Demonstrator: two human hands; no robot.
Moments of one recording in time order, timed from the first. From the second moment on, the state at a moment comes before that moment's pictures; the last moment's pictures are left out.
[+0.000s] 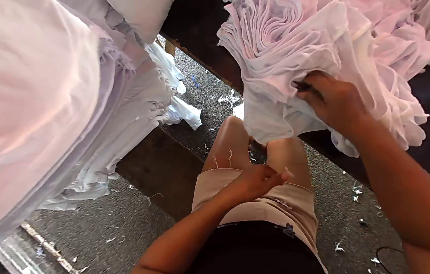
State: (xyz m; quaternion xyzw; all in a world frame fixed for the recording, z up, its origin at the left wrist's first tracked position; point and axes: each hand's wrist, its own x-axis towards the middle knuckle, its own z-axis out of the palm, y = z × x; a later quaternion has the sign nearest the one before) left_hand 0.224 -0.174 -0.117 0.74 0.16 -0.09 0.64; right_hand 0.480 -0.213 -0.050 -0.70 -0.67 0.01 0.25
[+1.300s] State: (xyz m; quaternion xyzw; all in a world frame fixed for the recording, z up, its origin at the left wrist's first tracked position) left_hand 0.448 -0.105 -0.033 0.90 -0.01 0.22 0.38; right_hand 0.566 -0.248 0.040 -0.64 -0.52 0.06 0.56
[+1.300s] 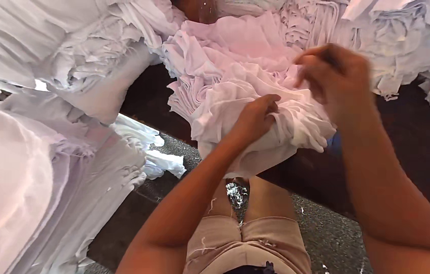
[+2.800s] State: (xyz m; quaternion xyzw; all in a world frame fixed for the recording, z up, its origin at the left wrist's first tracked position) left_hand 0.432 -0.103 -0.028 0.93 0.07 0.31 0.18; right_hand 0.592 -0.281 -0.032 -0.74 -0.37 0.11 0.55
